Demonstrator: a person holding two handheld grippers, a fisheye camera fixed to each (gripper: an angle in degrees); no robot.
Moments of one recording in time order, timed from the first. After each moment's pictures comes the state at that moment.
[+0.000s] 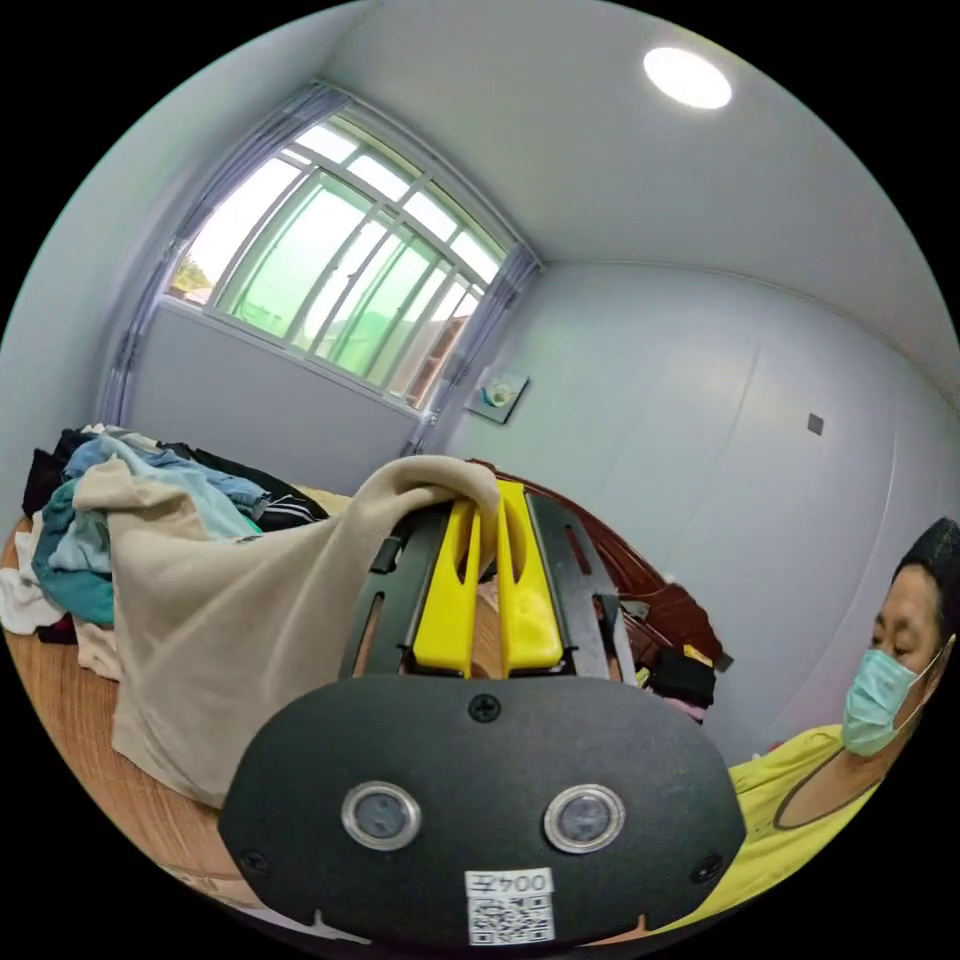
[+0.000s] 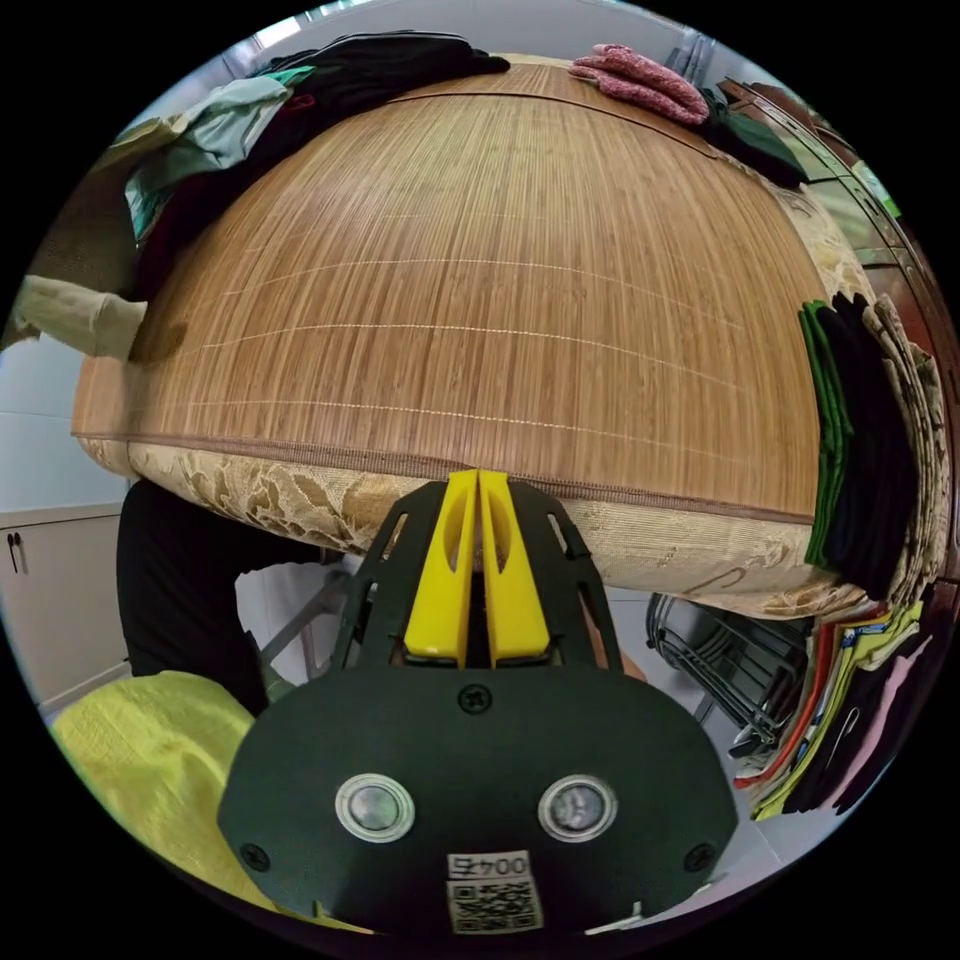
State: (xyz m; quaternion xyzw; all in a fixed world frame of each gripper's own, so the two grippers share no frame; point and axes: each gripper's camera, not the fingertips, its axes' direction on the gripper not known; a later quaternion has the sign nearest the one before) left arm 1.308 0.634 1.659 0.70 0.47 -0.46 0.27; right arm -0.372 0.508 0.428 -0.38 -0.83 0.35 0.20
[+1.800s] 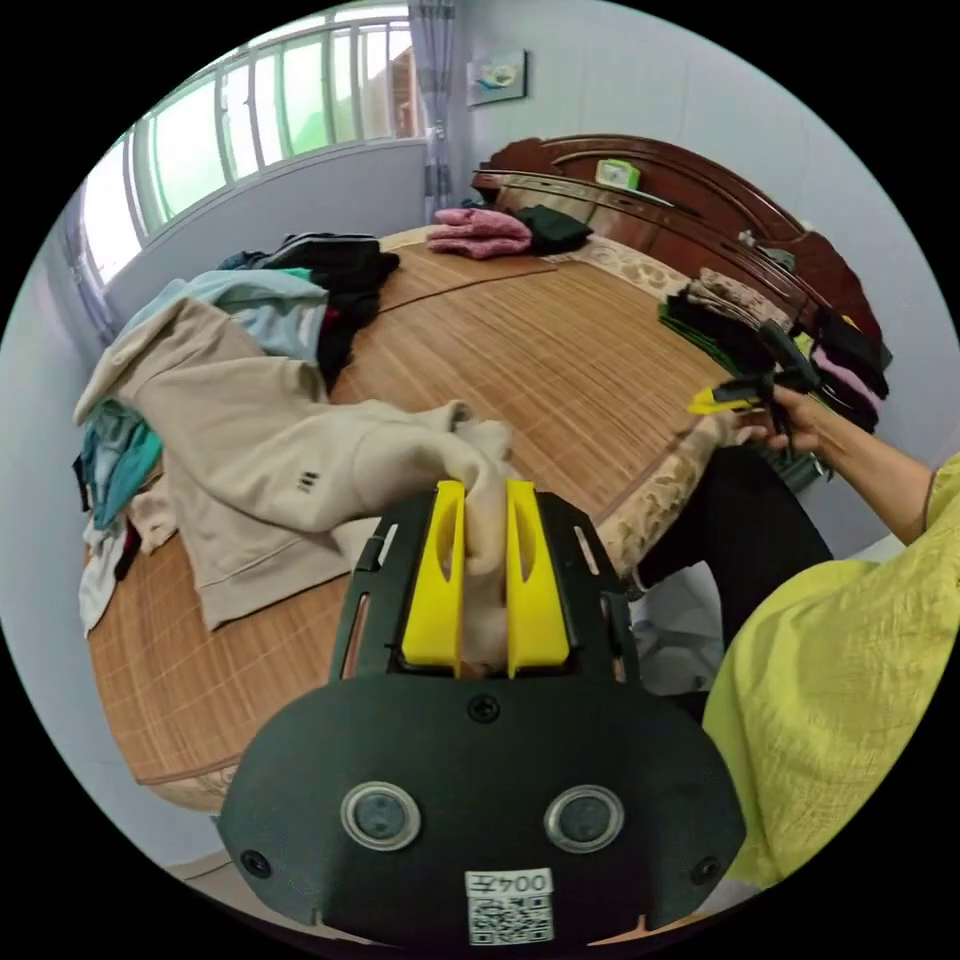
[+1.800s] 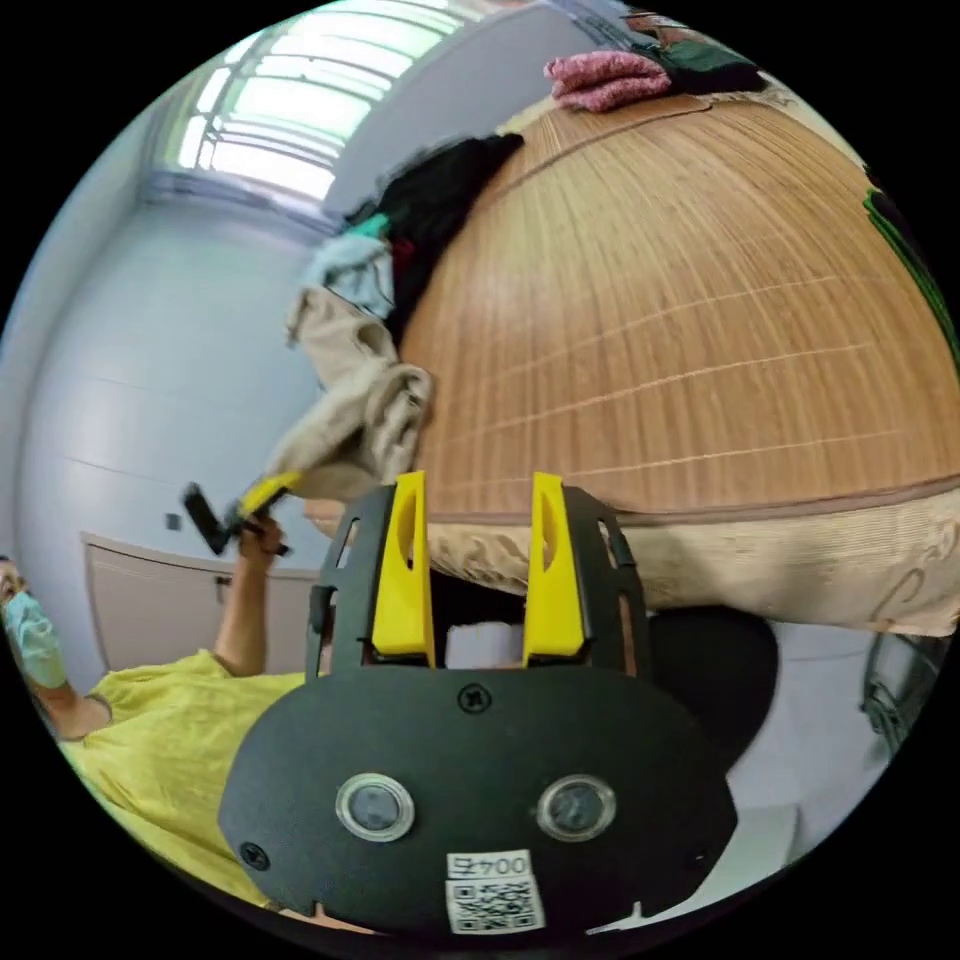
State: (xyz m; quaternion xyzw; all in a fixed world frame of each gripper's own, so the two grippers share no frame) left arm 1.468 0.326 1.477 0.50 0.44 -0.31 0.68; right arm -0.400 0.711 0.472 -0.23 -0.77 0.59 -0.10
